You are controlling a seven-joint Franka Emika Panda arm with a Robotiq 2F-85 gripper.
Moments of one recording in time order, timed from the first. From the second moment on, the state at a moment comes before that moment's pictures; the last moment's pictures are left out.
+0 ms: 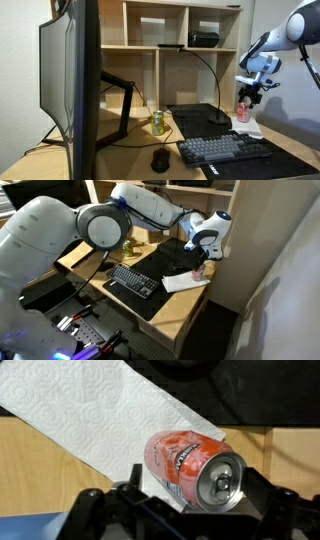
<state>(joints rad) -0.30 0.95 -0.19 -1.12 0.46 2.08 0.92</state>
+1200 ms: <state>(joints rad) -0.29 0.87 -0.20 -1.22 0.45 2.16 0.83</state>
